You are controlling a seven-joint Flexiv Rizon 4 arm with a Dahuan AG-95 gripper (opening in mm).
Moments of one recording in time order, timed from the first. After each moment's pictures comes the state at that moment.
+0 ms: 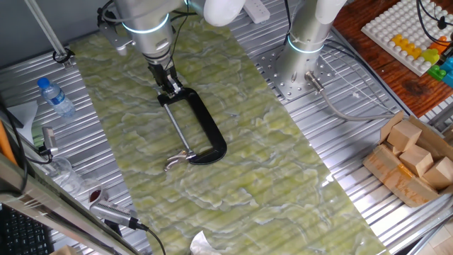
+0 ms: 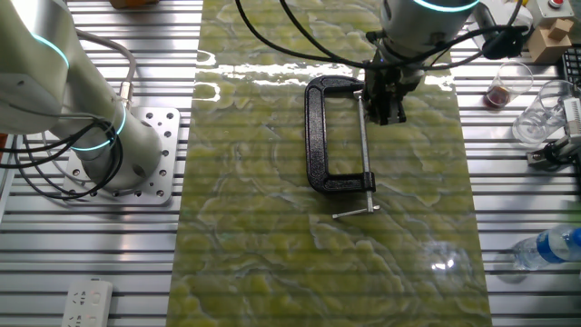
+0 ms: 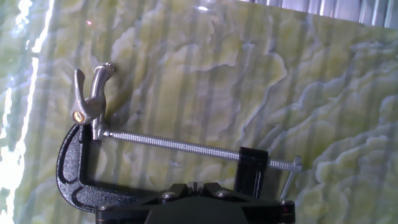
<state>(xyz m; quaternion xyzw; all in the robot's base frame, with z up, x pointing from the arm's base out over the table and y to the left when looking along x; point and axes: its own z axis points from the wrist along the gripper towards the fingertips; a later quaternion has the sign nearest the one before) 0.500 0.000 0.170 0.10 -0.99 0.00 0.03</state>
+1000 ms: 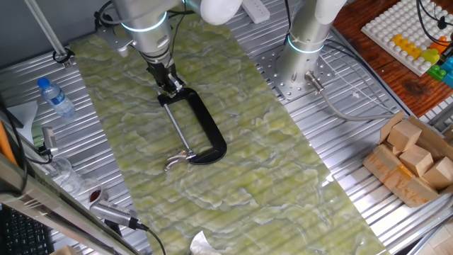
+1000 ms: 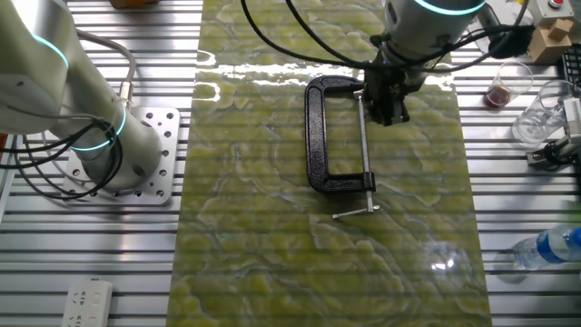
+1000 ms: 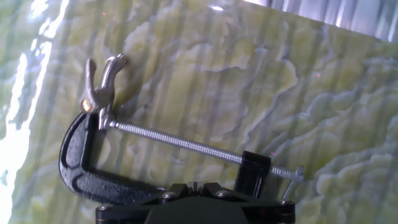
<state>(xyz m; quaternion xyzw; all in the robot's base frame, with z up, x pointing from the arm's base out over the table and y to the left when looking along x) 0.498 -0.001 0.170 0.16 -0.99 -0.01 0.03</state>
